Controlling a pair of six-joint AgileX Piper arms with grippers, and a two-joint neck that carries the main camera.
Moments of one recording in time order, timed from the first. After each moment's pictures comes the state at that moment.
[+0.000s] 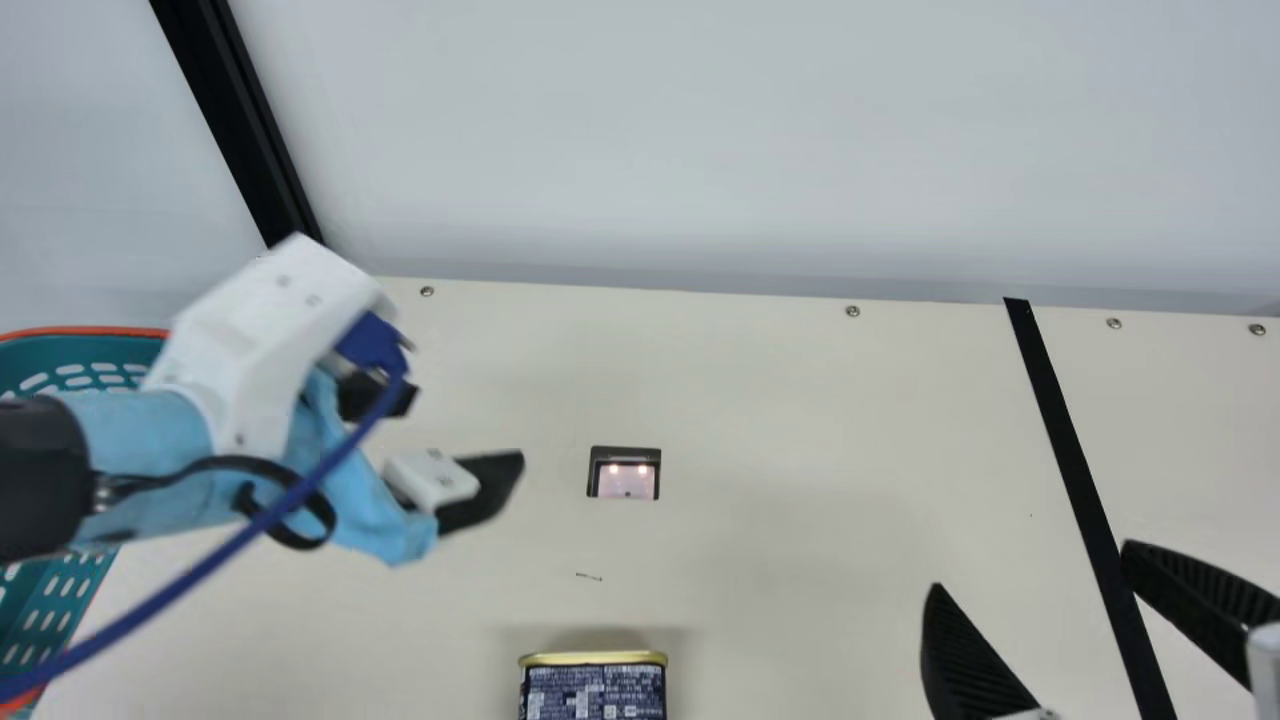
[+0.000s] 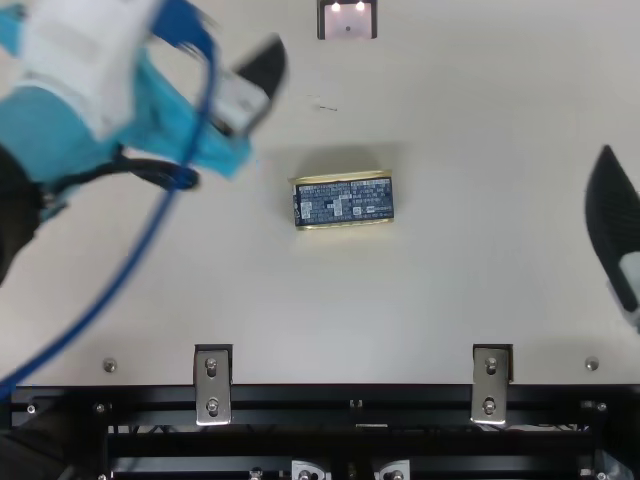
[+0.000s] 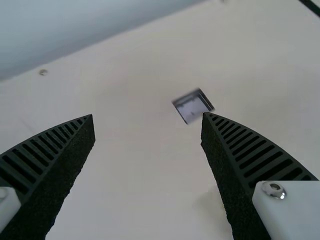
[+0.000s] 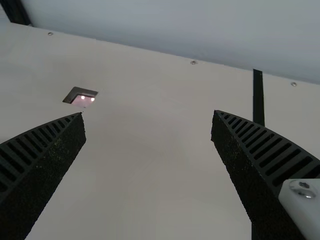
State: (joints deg) left arm -16.3 74.6 -55.8 -12.0 29.0 12.3; right arm 12.3 37.7 -33.0 4.2 28.5 -8.5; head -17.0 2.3
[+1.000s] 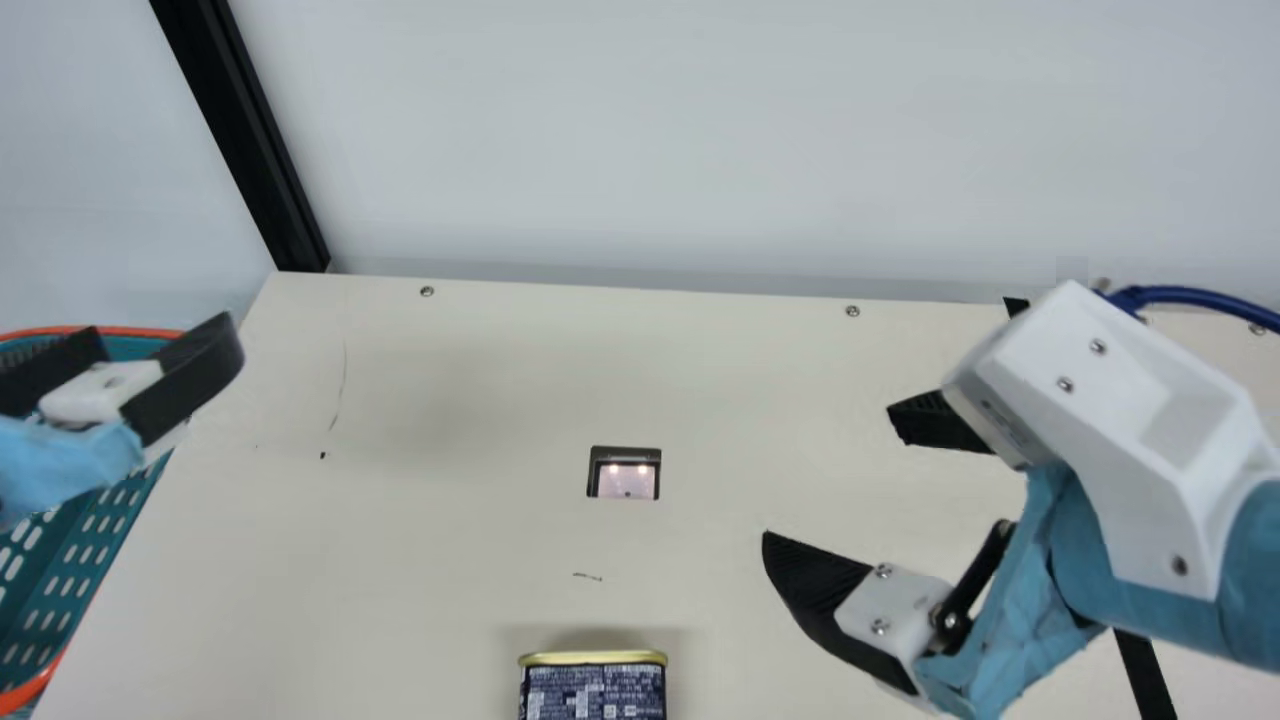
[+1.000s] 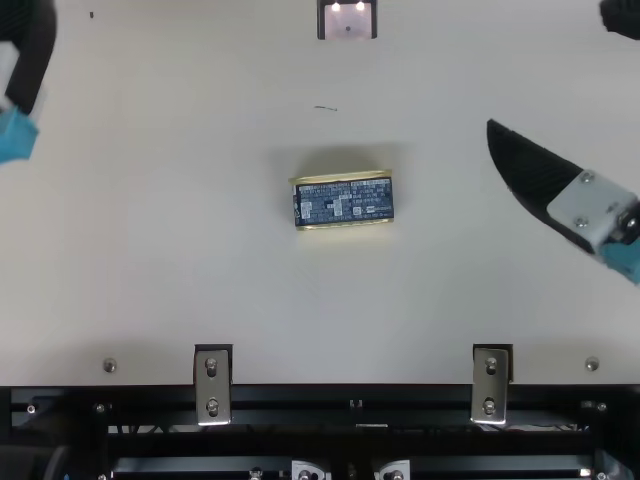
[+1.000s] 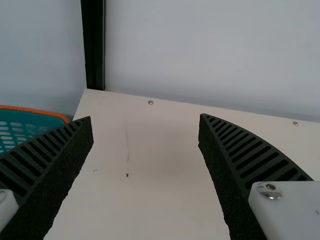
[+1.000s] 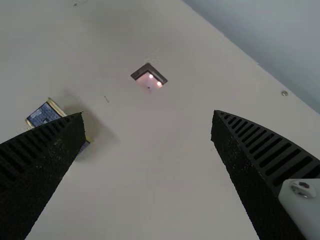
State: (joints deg) left arm 3.3 53.6 -37.3 -19.9 14.7 6.2; right arm 8.4 68.2 -62.2 28.0 52.7 -51.8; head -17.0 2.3
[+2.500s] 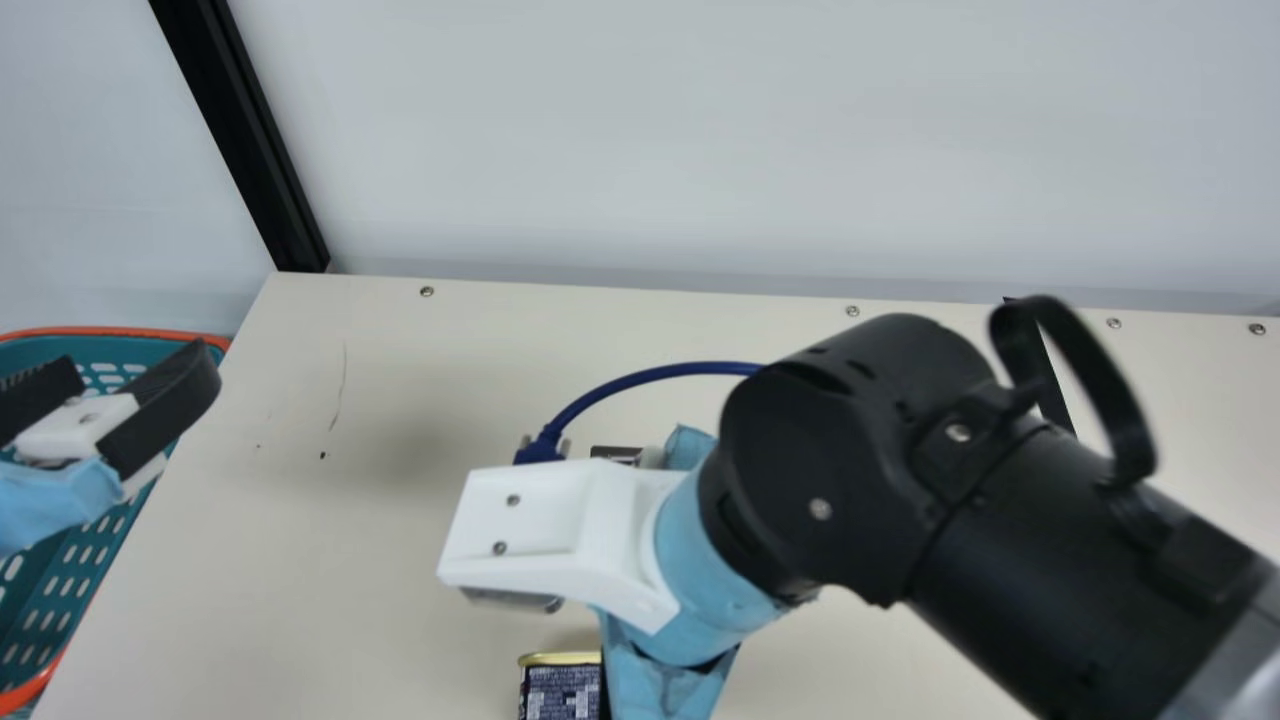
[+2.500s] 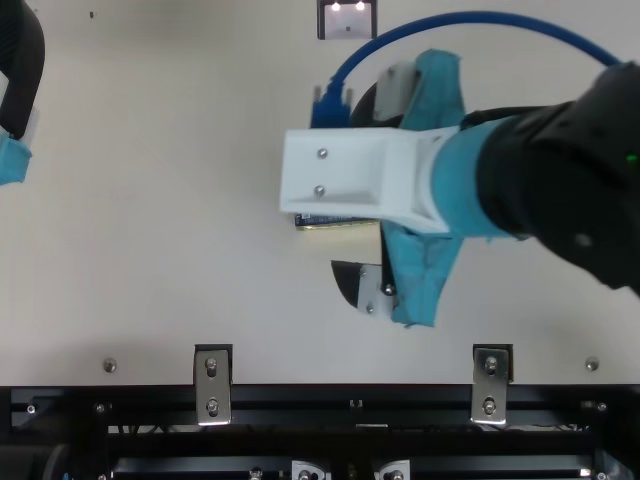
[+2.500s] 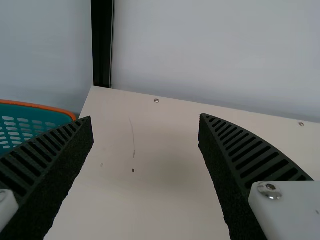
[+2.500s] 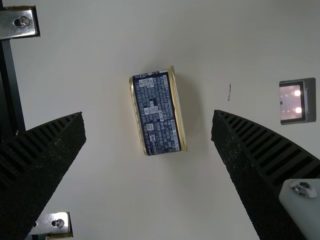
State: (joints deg) left arm 4.0 52.0 -35.1 -21.1 13.7 7.5; right arm 41.1 94.8 -81.7 13.0 67.2 -45.6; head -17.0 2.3
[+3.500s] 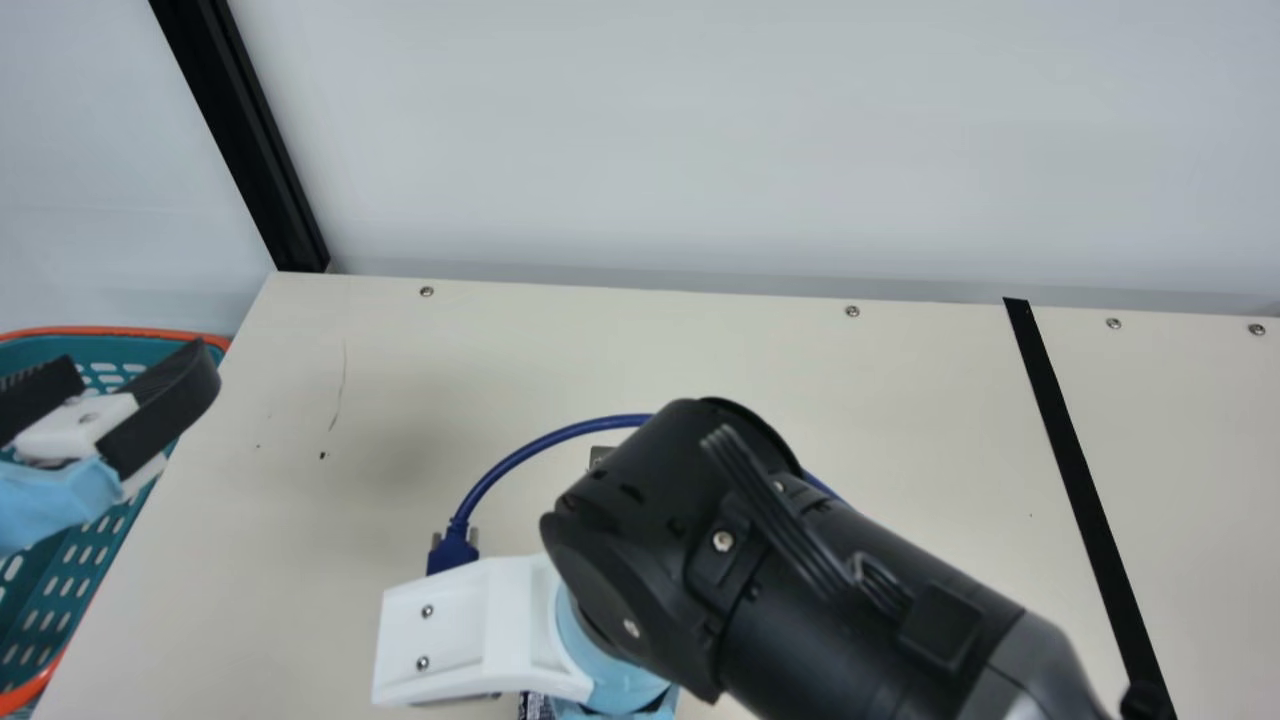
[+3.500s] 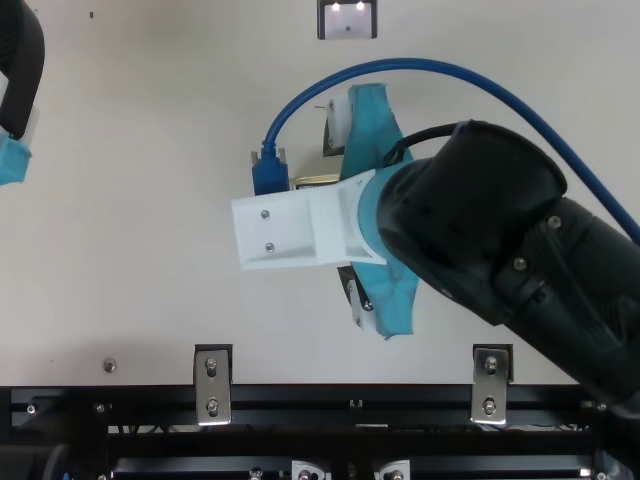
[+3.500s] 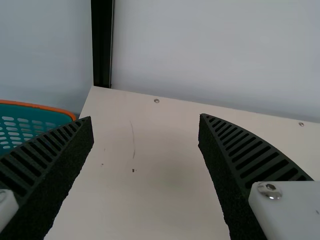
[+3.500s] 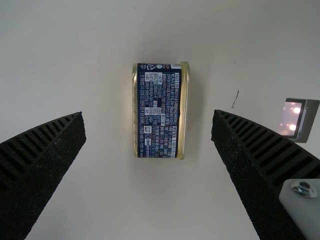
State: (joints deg) left arm 4.0 52.0 -35.1 -21.1 13.7 7.5; right arm 48.8 98.7 -81.9 2.1 66.4 -46.8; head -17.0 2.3
